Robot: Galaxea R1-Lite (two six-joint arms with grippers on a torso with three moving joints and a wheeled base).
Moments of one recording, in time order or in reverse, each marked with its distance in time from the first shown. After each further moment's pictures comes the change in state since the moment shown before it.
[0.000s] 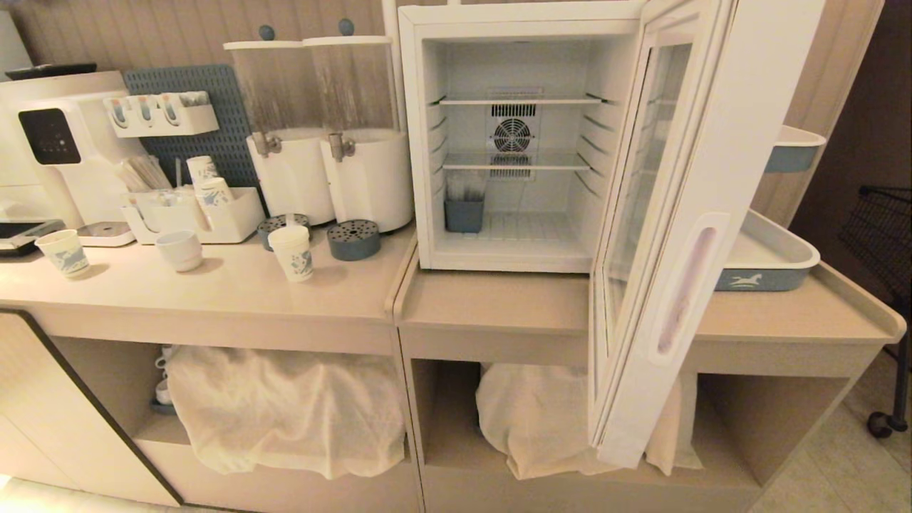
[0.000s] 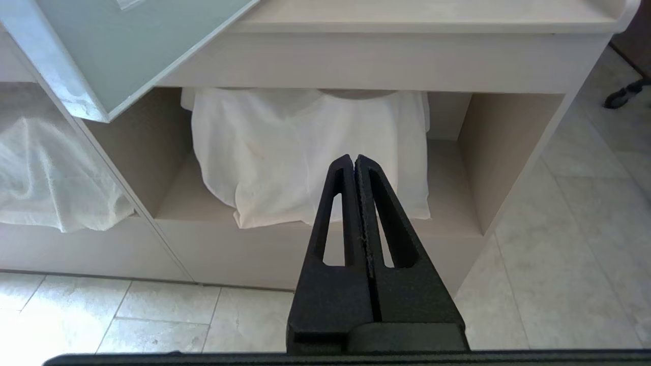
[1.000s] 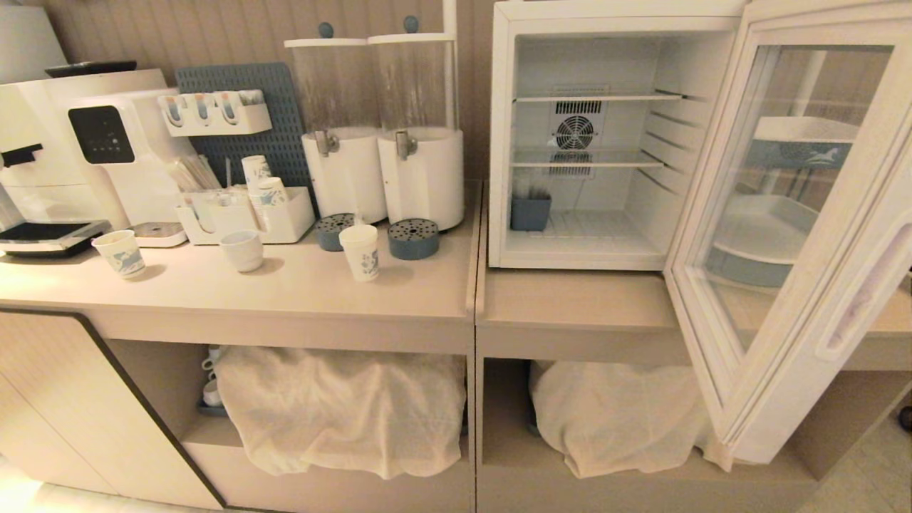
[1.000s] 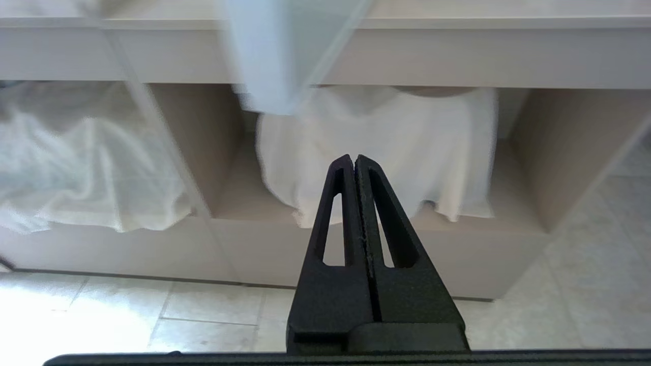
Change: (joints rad) left arm 0.000 0.000 -0.001 0.001 0.001 0.009; right arm 0.000 0.000 -0.003 0.001 0.000 0.000
